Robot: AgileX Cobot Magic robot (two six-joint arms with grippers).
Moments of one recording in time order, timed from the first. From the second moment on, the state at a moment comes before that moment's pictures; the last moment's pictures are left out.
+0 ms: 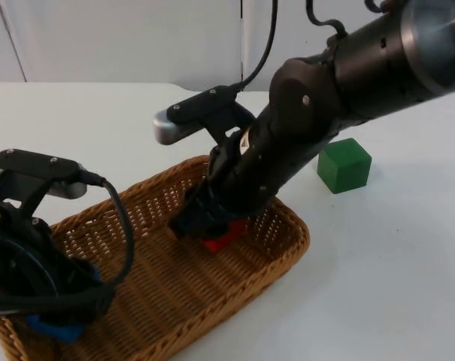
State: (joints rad) right arm 0.79 2.19 -1.42 0.11 0.32 -0.14; left arm -0.35 1.64 -0.50 -0.38 0.17 0.33
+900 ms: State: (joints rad) right arm 0.79 1.97 -1.42 0.11 0.43 -0.15; left arm -0.35 1.44 -0.50 -0.45 0.18 0.33
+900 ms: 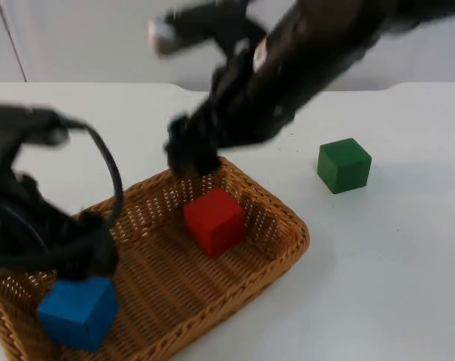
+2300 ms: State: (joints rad) right arm 0.79 1.49 -1.42 0.10 0.74 -0.15; left arm -0.35 0.57 -0.67 -0.39 0.65 0.33
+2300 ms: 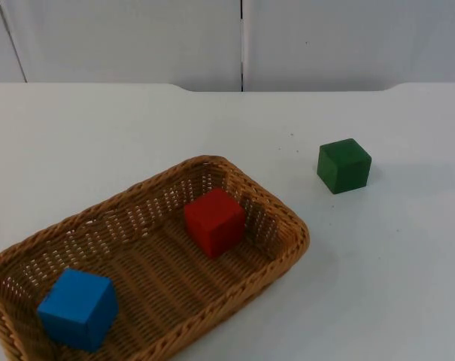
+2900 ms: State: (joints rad) right arm 0.79 1.14 -0.97 0.11 0.45 -0.16; left arm -0.35 0.56 -0.67 -0.26 0.86 0.28
